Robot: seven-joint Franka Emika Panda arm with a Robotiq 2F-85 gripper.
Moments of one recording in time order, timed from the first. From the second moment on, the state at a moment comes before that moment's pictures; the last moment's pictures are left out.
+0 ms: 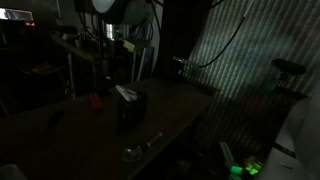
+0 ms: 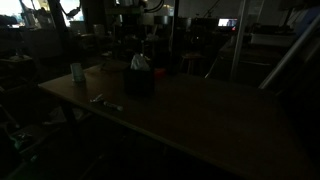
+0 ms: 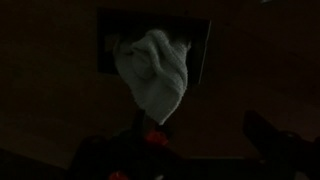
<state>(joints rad) 0.06 0.13 0.07 -1.94 -0.08 2.11 -0.25</state>
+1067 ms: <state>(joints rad) 0.07 0.33 0.06 -1.83 -0.21 2.14 -0.25</state>
